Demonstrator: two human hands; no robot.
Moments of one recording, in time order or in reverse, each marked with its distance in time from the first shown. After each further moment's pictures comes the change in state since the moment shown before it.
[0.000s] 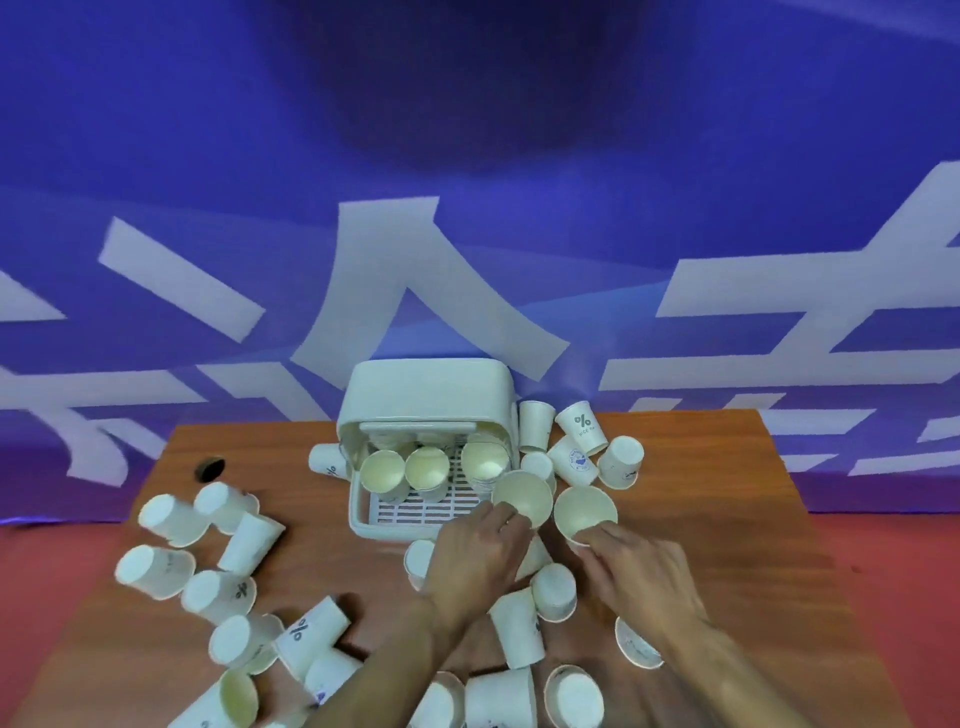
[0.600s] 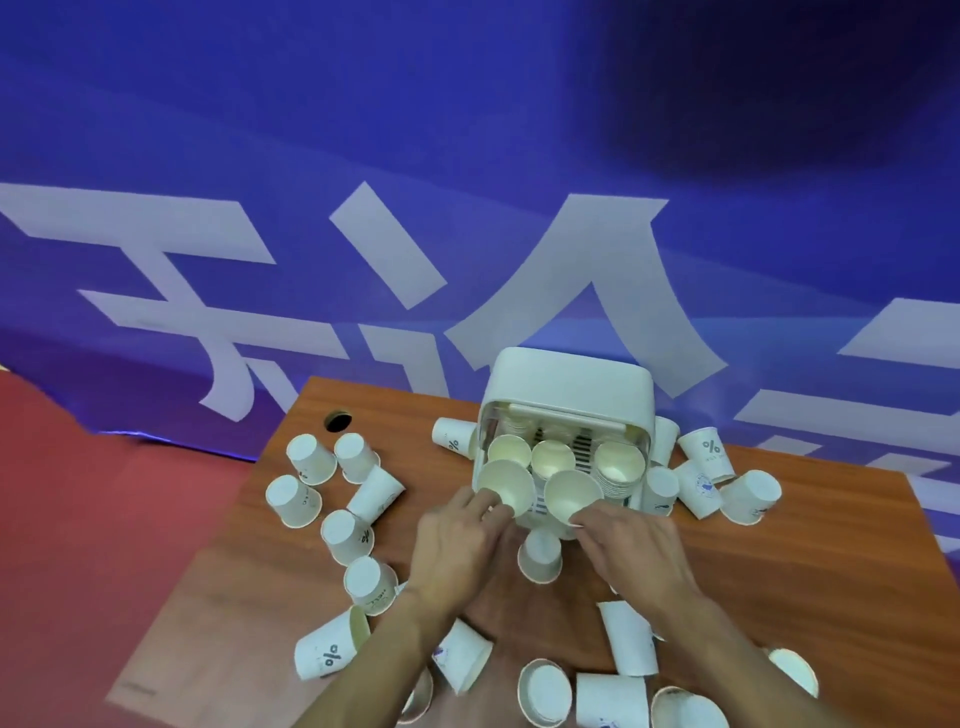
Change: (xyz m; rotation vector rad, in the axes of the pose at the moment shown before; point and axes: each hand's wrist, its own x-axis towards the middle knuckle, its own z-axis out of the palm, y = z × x) left_hand -0.117 -0.121 -0.064 0.094 0.157 -0.239; right_hand 0.062 -0.148 0.029 -0.007 -0.025 -0.241
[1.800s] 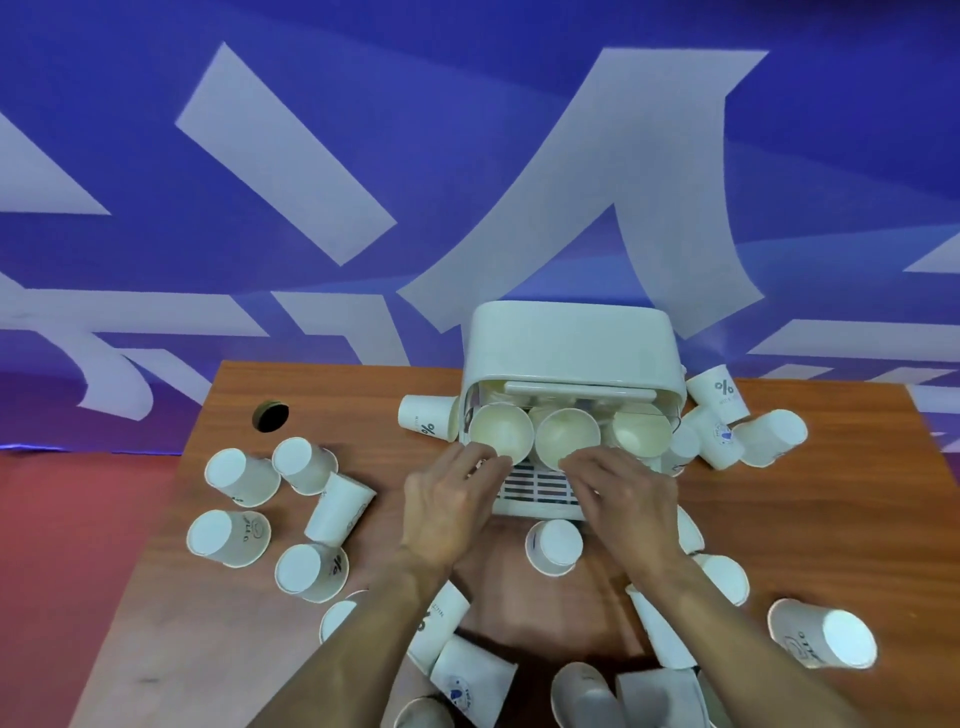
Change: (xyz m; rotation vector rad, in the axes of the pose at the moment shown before) left_hand 0.049 -0.078 0.106 -0.230 0.151 0.034; right_hand 0.061 0.003 0.099 0.063 0.452 0.096
